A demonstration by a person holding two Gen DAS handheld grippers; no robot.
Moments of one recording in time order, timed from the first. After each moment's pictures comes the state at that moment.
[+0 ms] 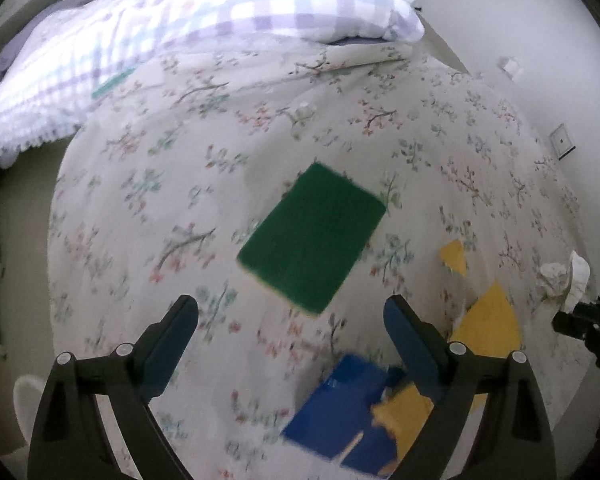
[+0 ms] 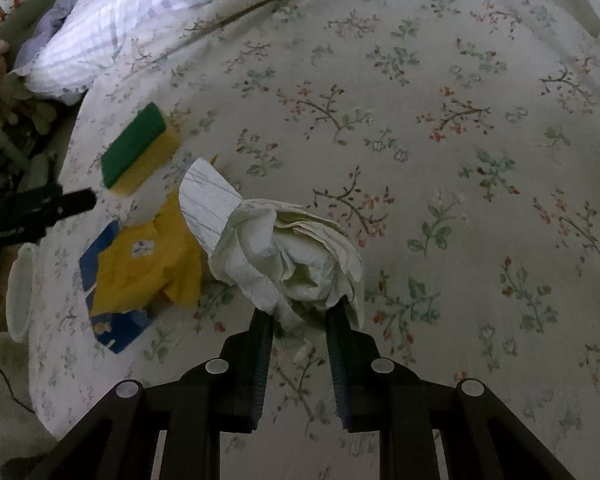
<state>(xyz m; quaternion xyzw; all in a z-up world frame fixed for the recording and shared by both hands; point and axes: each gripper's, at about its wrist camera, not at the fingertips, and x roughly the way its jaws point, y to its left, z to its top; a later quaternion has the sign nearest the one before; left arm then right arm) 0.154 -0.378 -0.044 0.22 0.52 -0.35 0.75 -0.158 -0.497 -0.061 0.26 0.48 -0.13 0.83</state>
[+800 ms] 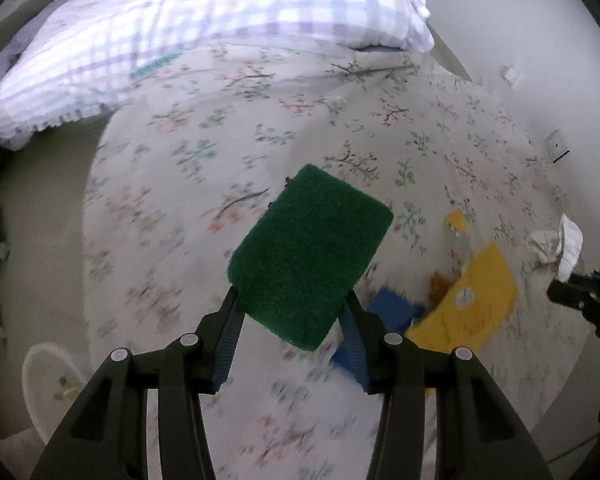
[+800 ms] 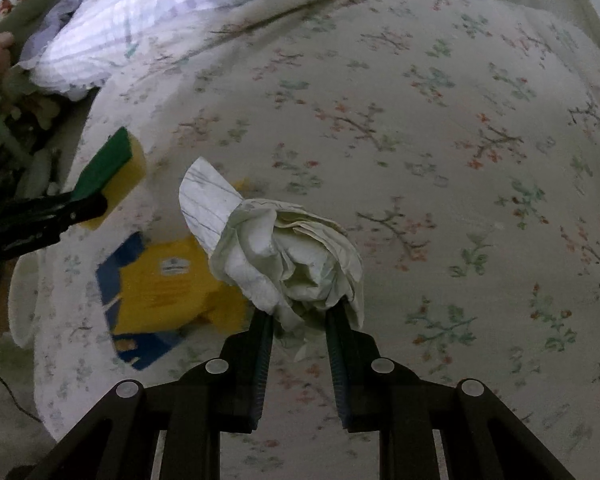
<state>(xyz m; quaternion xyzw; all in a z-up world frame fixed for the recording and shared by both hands) 0.148 -0.301 -0.017 0.20 0.53 -0.34 0.75 -0.134 -0.472 -0.042 0.24 0.48 -0.12 0.83</state>
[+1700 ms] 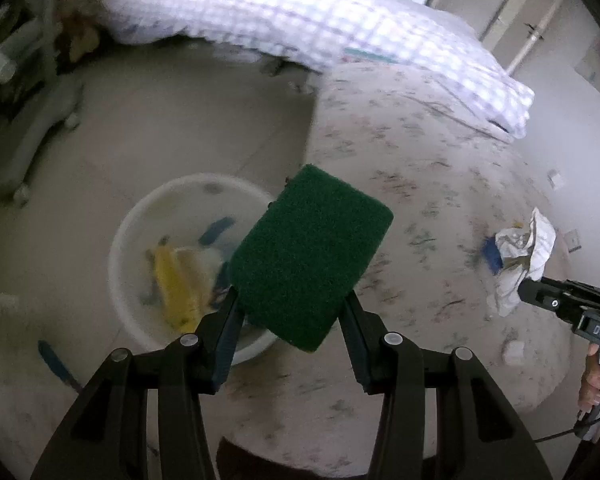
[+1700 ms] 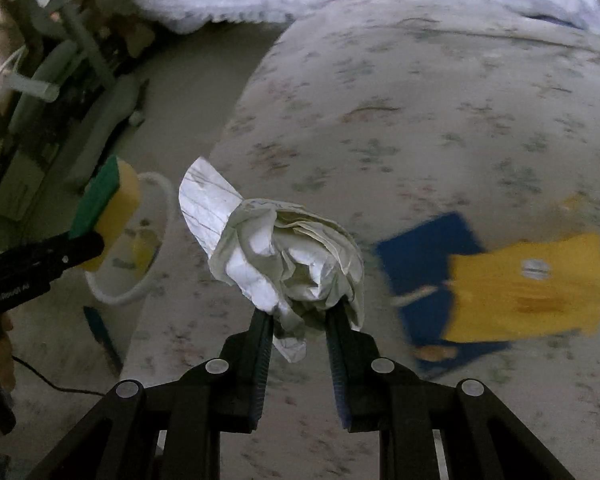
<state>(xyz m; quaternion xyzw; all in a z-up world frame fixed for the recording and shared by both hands) 0.162 -0.023 -0.015 0.03 0.55 -0.23 0.80 -0.027 -0.265 -0.028 0.17 0.50 0.00 0.85</state>
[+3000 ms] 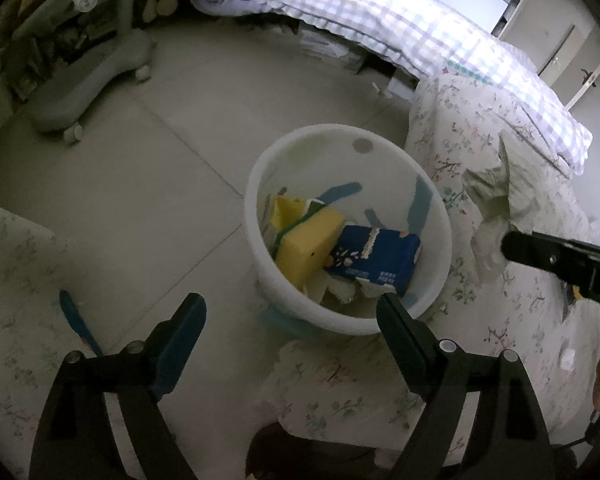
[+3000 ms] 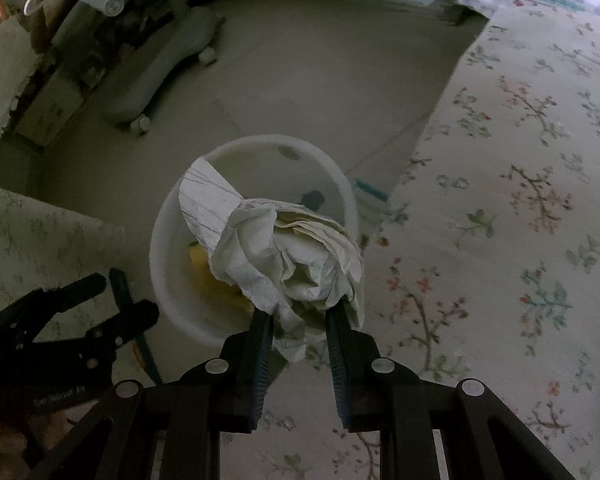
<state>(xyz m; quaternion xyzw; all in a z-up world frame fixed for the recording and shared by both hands) 0.166 0.080 -0.074 -0.01 0.56 -0.14 0.82 0.086 -0.103 -0.068 0.09 0.54 0.08 0.84</state>
